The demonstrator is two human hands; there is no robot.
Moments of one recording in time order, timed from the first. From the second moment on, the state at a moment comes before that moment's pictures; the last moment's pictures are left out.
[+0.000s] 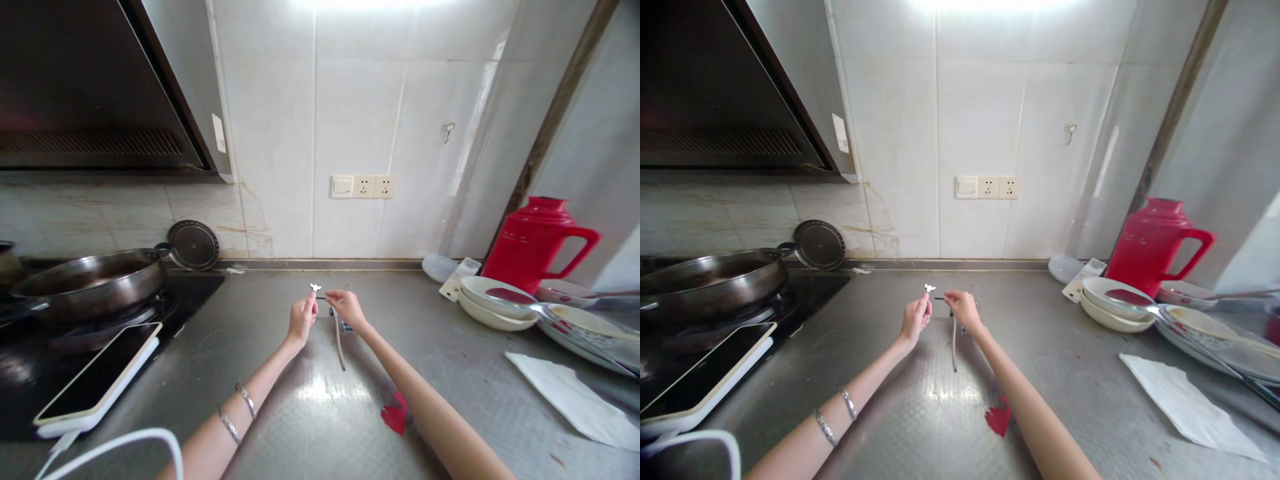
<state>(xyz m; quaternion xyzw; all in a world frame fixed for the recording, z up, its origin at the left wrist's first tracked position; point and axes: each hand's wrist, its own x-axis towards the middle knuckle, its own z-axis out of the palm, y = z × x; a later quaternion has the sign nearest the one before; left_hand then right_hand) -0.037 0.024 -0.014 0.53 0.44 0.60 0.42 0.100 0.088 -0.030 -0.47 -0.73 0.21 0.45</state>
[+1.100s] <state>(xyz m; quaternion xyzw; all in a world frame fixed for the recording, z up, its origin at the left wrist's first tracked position) -0.040 0.027 -0.020 0.52 0.42 0.61 0.44 0.106 0.009 -0.020 -0.61 -0.79 0.05 0.08</state>
